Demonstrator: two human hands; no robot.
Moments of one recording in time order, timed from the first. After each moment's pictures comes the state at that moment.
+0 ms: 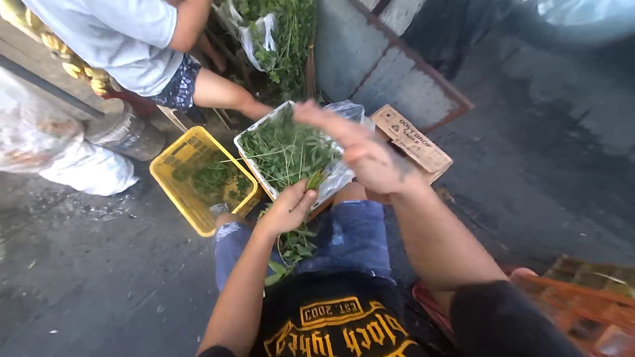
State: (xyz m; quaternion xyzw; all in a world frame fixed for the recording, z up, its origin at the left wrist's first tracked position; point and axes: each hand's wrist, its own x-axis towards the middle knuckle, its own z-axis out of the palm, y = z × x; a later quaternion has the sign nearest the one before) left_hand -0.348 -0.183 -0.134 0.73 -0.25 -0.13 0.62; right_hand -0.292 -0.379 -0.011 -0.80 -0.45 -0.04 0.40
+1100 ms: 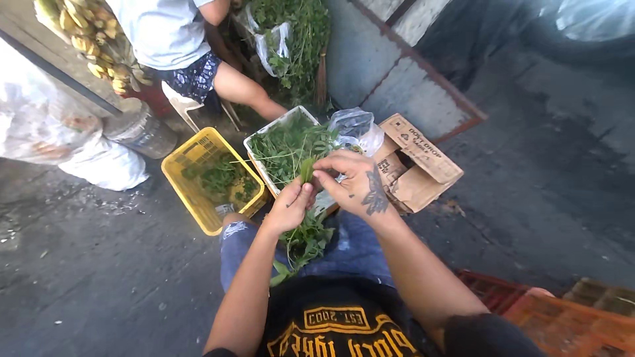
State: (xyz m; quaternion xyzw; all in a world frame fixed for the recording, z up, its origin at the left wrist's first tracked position) left_hand -0.355 -0.177 -0.134 0.66 -0.18 -0.10 0.72; right_hand -0.324 -0.360 -0.069 -0.84 -0.27 -0.16 0.44
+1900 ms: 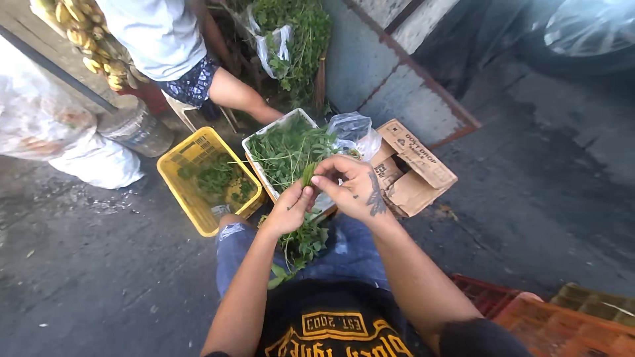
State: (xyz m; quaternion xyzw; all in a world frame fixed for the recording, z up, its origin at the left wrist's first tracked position) left_hand -0.355 -0.177 -0.136 0.68 -0.18 -0.10 0.71; right_hand -0.327 -0.356 -0.069 -0.80 -0.24 -0.09 0.54
